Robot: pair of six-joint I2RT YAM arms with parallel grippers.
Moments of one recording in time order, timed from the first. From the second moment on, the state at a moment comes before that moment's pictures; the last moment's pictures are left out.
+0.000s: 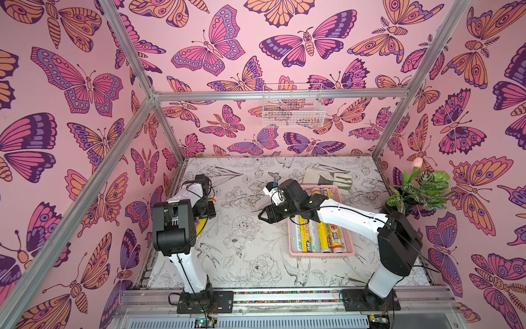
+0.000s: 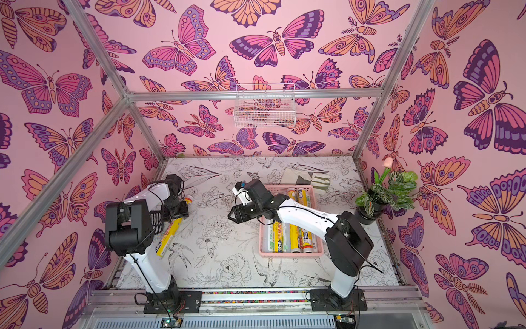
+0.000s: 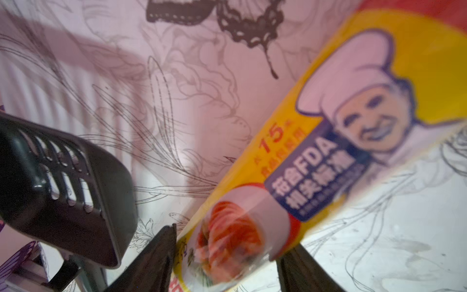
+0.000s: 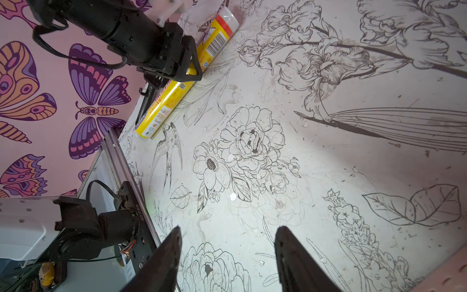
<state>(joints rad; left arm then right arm) 0.10 1.87 1.26 -0.93 -0.15 -0.23 0.89 1.74 1.27 -0.31 -0.39 0.41</state>
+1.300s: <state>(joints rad) -0.15 1.67 1.30 -0.93 0.01 -0.28 0.84 1.49 1.08 -0.30 -0.16 0.43</state>
